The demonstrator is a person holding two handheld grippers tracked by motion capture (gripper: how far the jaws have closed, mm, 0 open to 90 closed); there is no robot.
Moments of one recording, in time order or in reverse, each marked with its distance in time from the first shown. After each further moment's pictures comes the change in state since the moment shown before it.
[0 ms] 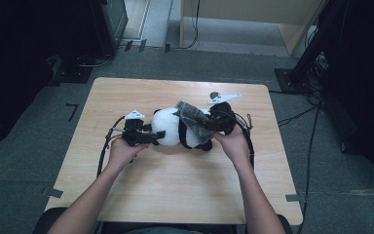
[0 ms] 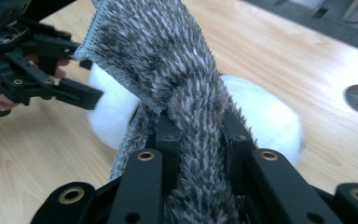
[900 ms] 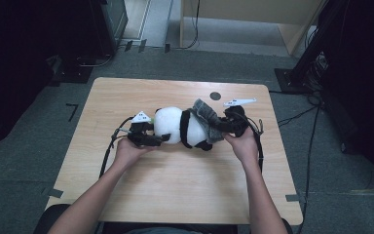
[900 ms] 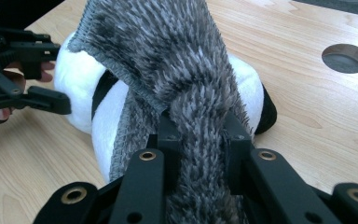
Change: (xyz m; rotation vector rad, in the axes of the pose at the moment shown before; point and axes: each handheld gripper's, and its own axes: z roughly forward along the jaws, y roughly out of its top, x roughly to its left) left arm -0.002 -0.006 0.020 -0.024 -0.024 0.107; right arm -0.040 -0.032 0.001 -0.023 0.003 0.130
